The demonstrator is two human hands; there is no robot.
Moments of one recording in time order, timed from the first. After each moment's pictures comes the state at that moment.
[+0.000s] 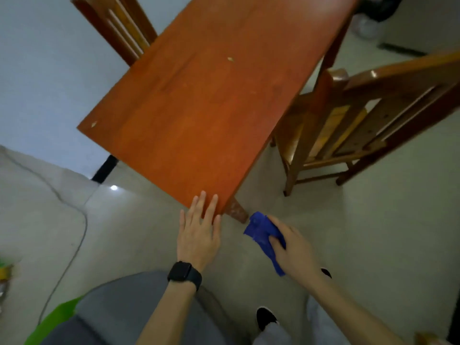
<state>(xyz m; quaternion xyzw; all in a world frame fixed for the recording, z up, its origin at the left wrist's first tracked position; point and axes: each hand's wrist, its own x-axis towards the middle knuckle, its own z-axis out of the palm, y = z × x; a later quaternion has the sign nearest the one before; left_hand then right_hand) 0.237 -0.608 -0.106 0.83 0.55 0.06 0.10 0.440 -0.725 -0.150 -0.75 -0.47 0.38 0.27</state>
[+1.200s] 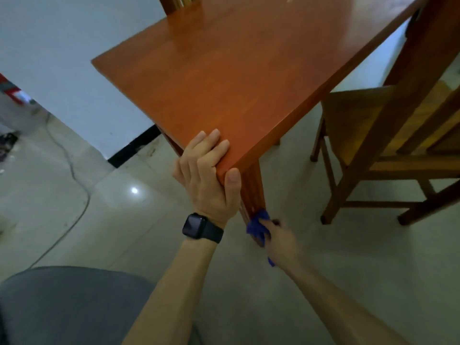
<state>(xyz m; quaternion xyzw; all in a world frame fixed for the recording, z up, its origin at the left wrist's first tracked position) 0.254 -0.545 -0.244 0.71 0.38 0.58 -0.13 0.371 -0.625 -0.419 -0.72 -0.57 0.30 0.25</state>
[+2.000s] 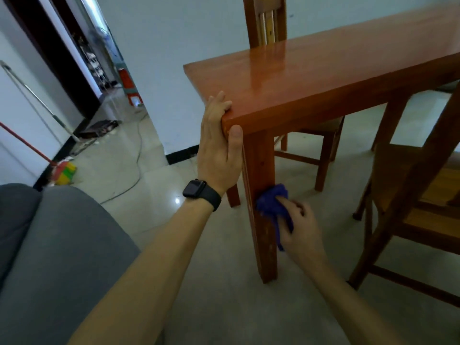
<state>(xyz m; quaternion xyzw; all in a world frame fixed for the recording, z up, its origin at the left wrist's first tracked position) 0.266 -0.562 -0.259 0.67 0.45 0.59 -0.05 0.443 -0.596 -0.419 -0.53 -0.73 0.17 0.39</state>
